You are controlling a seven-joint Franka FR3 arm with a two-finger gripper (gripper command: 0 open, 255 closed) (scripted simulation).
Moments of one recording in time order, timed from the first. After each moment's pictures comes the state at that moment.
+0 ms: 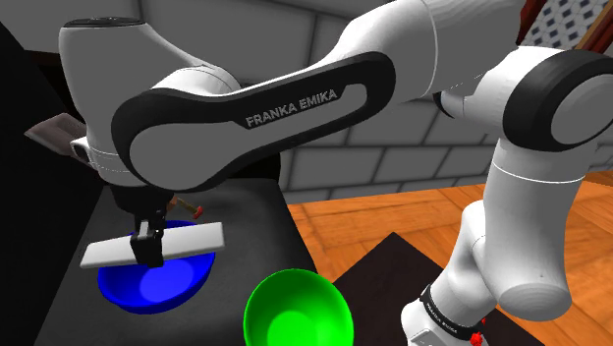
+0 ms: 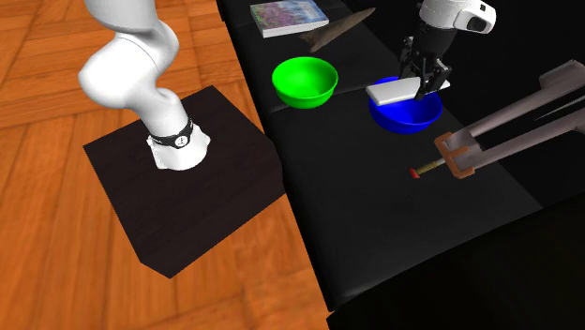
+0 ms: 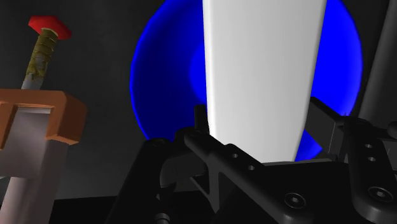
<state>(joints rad) 0.58 0.34 0.33 -1.67 -0.13 1.98 -0.24</state>
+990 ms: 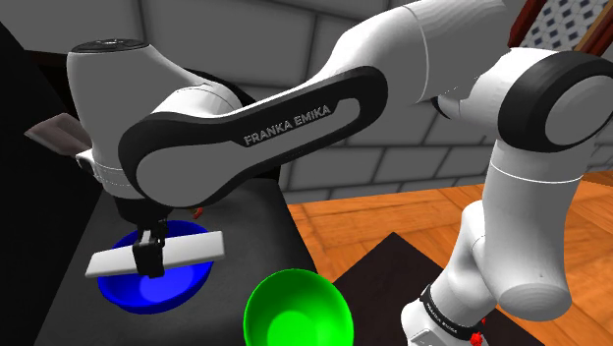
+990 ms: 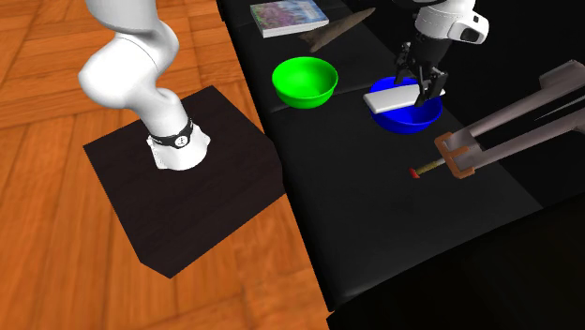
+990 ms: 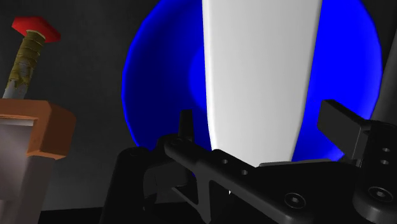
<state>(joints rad) 0.58 0.35 0.33 -1.70 -0.13 2.03 -0.23</state>
